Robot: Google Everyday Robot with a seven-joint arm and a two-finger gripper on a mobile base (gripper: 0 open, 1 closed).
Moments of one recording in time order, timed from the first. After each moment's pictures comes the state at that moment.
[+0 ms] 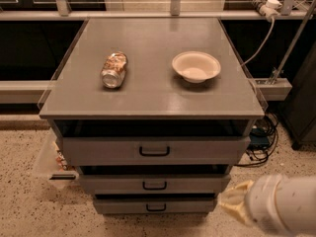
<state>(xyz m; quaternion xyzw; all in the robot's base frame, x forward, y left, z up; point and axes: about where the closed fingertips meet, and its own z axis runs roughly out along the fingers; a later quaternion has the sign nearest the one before) 0.332 -0.168 0.753 -0.41 0.87 0.10 0.26</state>
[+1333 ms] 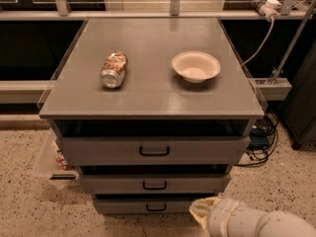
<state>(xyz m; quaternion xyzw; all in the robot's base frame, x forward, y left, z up) 0.340 -0.115 0.655 -0.38 0.86 0.09 0.33</state>
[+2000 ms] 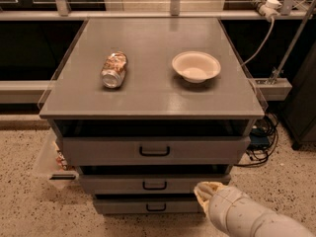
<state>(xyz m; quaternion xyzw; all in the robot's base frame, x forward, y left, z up) 0.389 -0.134 0.667 -0.35 0.84 0.01 0.41</state>
